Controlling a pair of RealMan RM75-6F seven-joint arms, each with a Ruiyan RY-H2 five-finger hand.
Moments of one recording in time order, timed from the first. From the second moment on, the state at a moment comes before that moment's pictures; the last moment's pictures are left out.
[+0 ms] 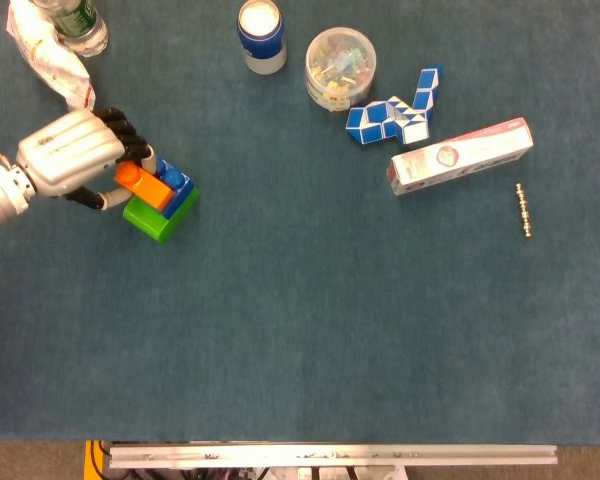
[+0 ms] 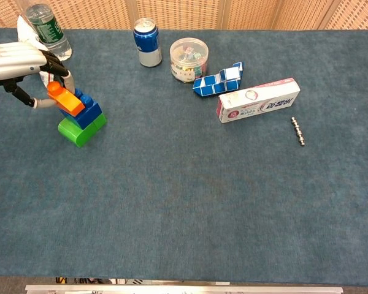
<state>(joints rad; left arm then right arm) -0.79 -1.44 0.30 -0.59 1.89 1.31 -0.86 0.01 -1.09 0.07 -1.84 -1.61 1.60 -0.32</state>
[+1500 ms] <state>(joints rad) -0.77 -1.41 0.28 -0.67 1.87 1.30 -0.81 0.01 -1.08 0.07 -1.81 -1.60 1.60 -0.27</state>
